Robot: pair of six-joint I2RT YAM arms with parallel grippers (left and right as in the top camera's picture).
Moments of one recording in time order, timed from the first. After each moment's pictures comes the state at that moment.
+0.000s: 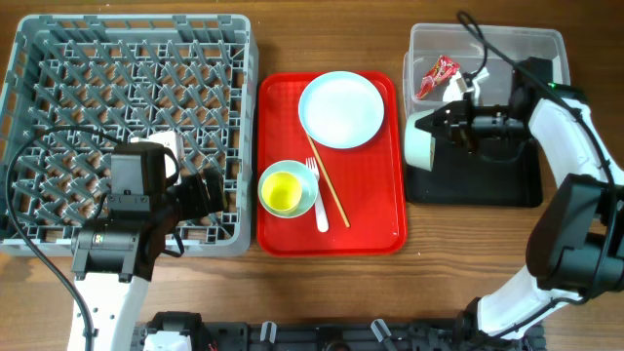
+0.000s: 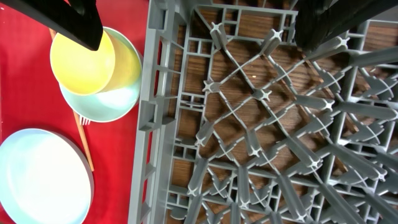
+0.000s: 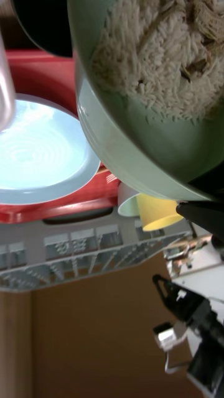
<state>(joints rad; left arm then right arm) -0.07 0.96 0.91 -0.92 0.04 -0.26 -0.21 1.86 1.32 -0.97 -1.10 0.11</state>
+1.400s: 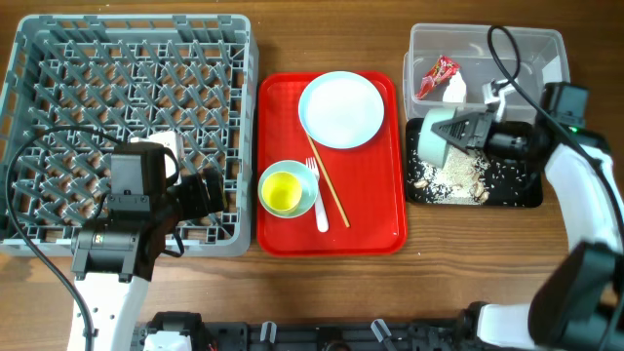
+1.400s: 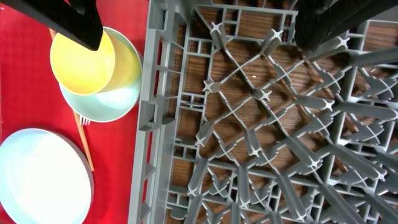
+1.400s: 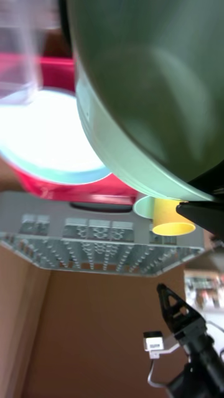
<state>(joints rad) -0.07 0.96 0.91 -0.92 0.04 -0.26 -0.29 1.56 1.06 -0.67 -1.10 0.11</state>
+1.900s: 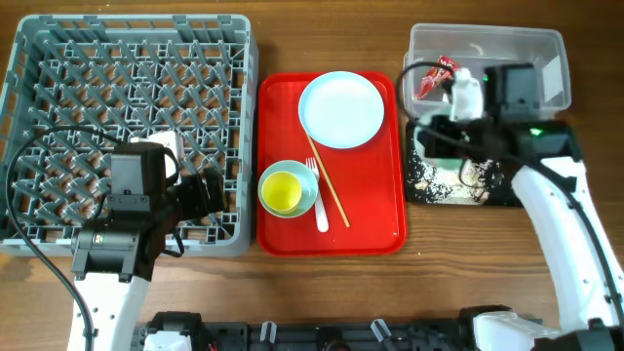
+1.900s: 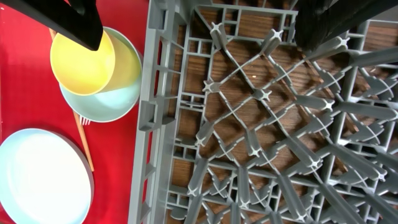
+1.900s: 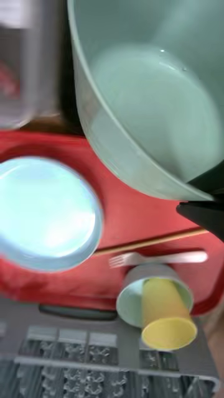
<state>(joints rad) -0.07 0.96 0.91 -0.92 0.04 -0.26 0.09 1.39 1.21 -0.87 -0.36 0.14</state>
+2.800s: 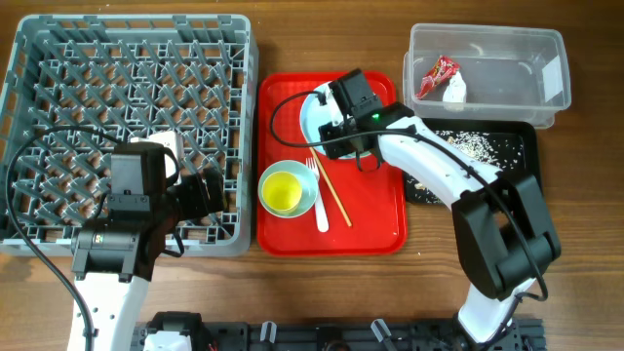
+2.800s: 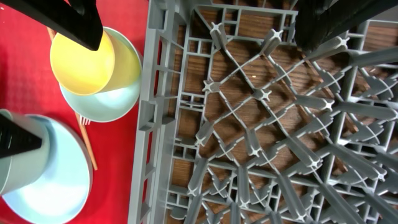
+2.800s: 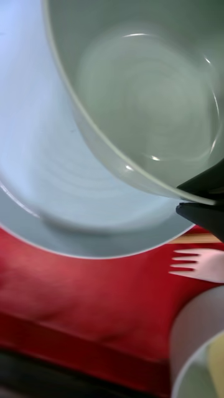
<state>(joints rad) -0.07 0.96 0.91 -0.92 0.04 -0.26 0.52 1.93 1.31 -0.52 -0.12 0.15</state>
